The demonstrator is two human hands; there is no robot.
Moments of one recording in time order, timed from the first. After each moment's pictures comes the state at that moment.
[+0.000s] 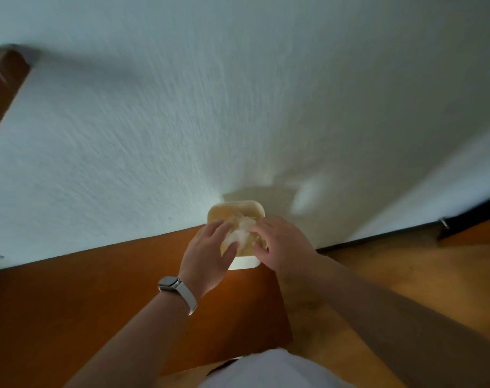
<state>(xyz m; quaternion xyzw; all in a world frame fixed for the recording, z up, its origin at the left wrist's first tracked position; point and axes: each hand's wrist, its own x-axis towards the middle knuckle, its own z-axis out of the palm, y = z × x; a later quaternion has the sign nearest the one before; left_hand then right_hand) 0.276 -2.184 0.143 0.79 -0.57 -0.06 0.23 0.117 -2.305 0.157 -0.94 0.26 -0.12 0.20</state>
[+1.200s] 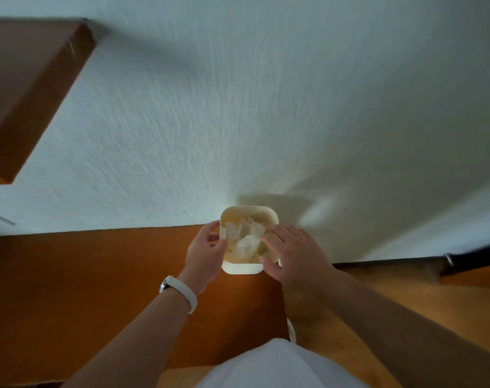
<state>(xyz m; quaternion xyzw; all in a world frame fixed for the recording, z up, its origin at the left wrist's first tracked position) 0.297 -2.182 0.123 0.78 -0.19 -0.33 0.49 0.123 -2.306 0.166 -0.97 0.19 -0.03 0.12</state>
